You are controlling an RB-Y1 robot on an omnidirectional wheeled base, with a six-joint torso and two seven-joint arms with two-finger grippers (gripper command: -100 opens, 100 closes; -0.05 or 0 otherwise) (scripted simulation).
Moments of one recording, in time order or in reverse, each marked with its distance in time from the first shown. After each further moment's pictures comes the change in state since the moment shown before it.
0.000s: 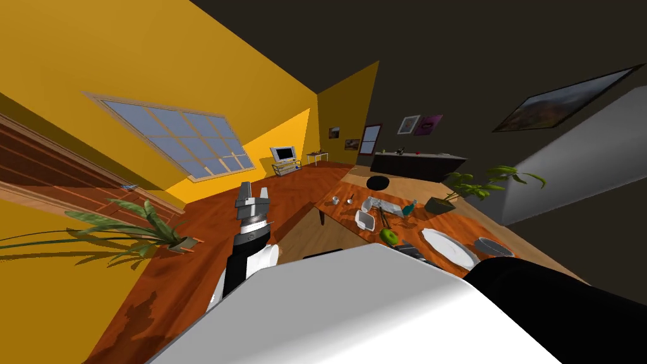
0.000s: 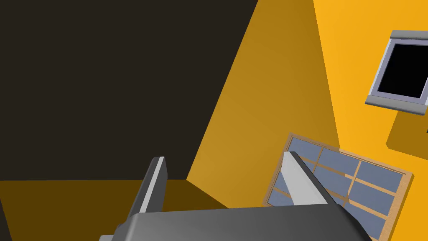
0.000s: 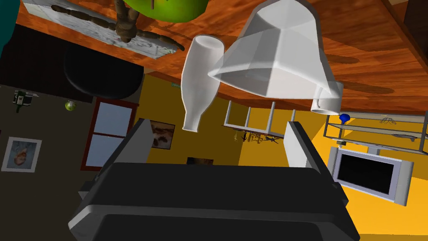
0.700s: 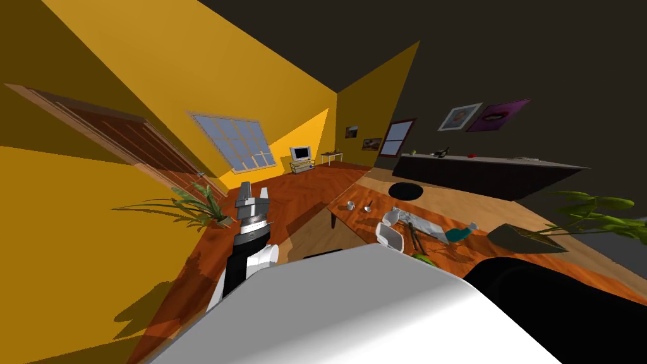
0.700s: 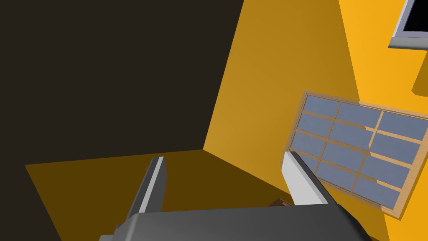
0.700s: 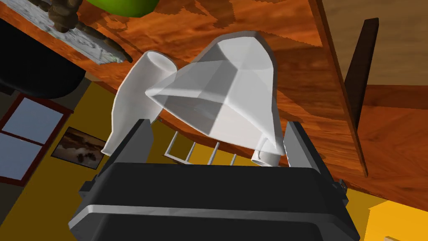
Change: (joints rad) left arm 0.000 0.000 0.000 0.000 0.000 0.000 0.000; right arm 0.016 -0.022 0.023 0.196 0.060 0.021 0.135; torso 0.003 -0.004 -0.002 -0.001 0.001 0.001
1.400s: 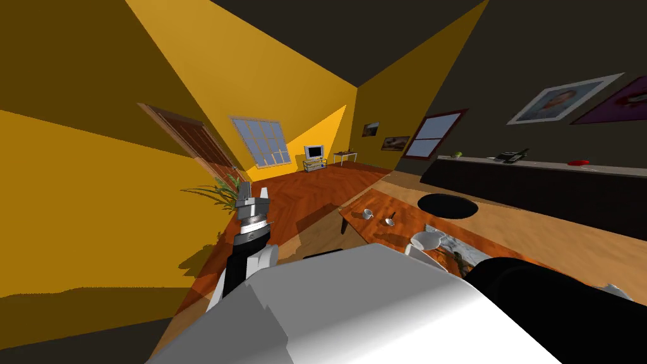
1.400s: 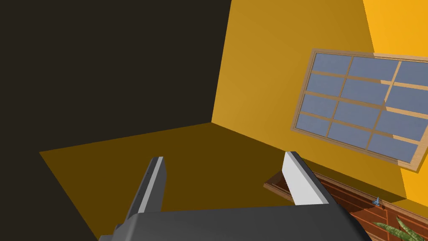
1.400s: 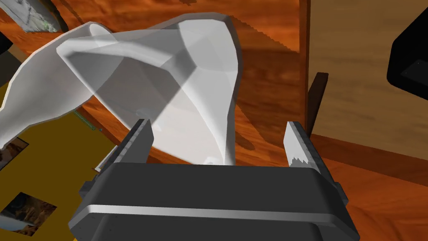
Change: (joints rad) left arm 0.000 0.000 0.000 0.000 0.000 0.000 0.000; right arm 0.004 0.000 0.036 0.173 0.053 0.025 0.116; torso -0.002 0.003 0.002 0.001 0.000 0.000
